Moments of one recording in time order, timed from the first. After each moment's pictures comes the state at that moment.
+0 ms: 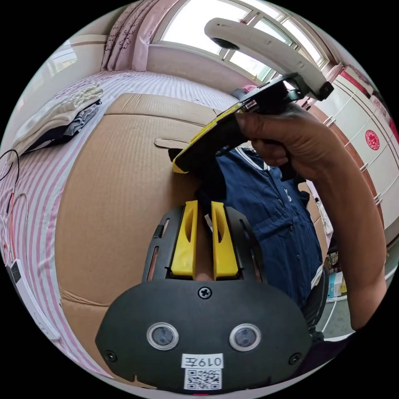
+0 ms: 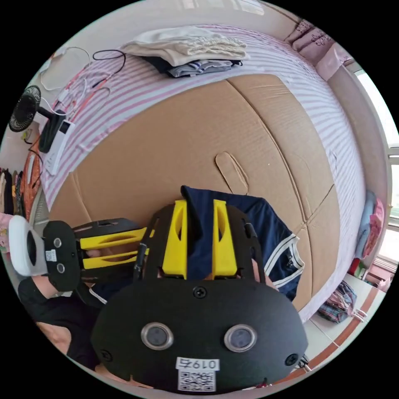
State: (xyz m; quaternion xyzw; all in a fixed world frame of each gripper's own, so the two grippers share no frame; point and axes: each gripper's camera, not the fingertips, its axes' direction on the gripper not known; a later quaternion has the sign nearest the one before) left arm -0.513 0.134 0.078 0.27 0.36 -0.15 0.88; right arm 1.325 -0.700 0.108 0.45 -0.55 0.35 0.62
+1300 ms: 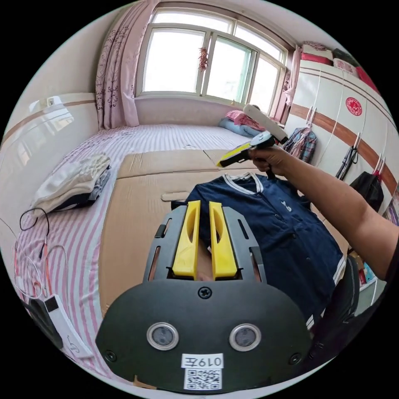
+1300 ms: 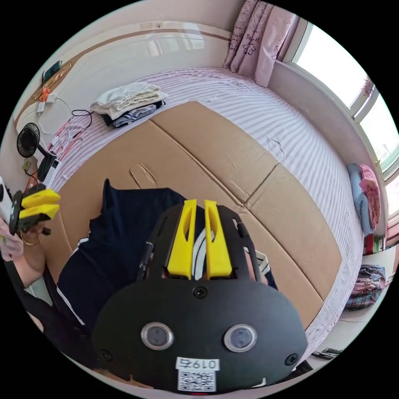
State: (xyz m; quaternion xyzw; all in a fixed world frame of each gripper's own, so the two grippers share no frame) left arm -0.513 0.107 -0.017 0.42 0.24 -0.10 0.87; right arm 1.423 -0.516 0.137 0.50 -0.52 0.49 0.49
